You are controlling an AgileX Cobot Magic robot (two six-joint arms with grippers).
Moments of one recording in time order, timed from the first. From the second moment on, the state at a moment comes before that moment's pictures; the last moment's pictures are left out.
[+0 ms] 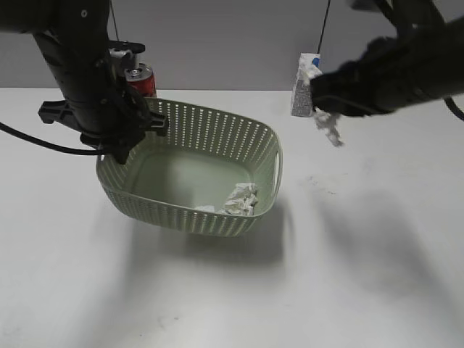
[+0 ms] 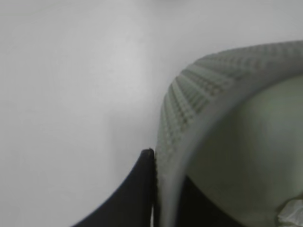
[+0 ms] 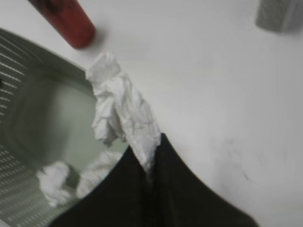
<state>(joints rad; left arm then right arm) -0.54 1.86 -1.36 0.04 0.95 -0.31 0.46 1.48 -0.98 0.48 0.31 -0.22</state>
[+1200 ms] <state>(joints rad) -0.54 1.86 -1.36 0.02 0.94 -0.31 0.59 1.85 -1.64 0.03 0.97 0.02</state>
